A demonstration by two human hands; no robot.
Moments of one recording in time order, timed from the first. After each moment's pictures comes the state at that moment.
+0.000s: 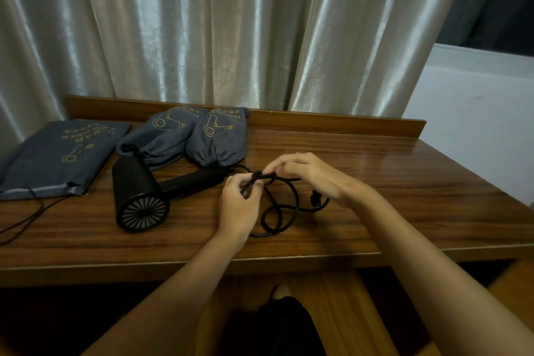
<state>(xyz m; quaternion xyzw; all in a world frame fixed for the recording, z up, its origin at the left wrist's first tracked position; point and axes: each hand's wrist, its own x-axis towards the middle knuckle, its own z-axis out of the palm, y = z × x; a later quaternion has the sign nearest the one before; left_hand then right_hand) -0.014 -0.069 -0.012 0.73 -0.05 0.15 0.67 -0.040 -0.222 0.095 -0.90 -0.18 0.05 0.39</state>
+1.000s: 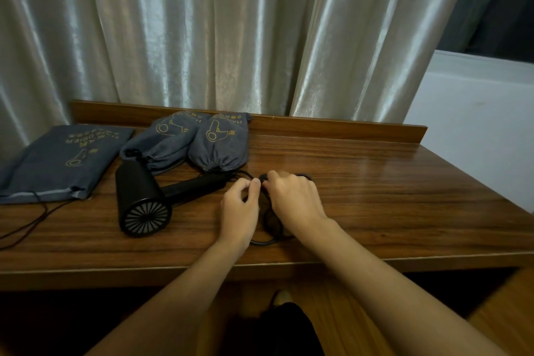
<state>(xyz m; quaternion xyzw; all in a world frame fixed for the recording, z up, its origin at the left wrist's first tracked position) -0.014 -0.069 -0.012 0.72 -0.07 0.17 0.67 -0.034 -0.181 0.039 -0.95 -0.15 -0.28 0.01</state>
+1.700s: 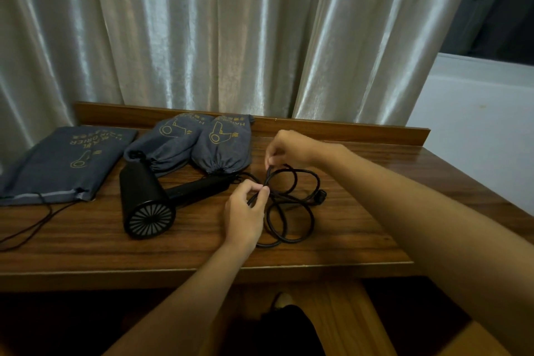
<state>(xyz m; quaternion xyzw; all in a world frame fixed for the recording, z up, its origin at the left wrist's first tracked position) -0.018 -0.070 -0.010 0.75 -0.07 0.19 0.63 0.045 -0.203 0.124 -0.96 -0.26 0.03 0.08</state>
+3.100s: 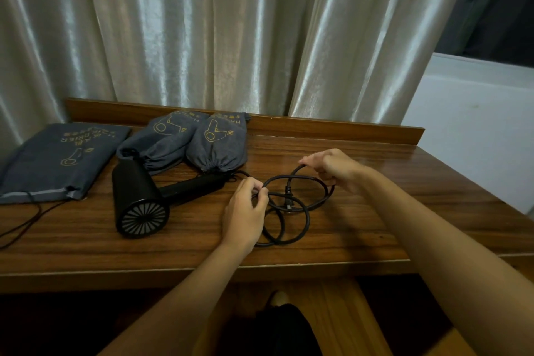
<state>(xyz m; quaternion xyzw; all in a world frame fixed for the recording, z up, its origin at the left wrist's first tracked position) -0.015 -0.075 -0.013 0.81 -0.11 0.18 0.55 0.022 -0.281 0.082 -0.85 0.05 0.06 0.51</state>
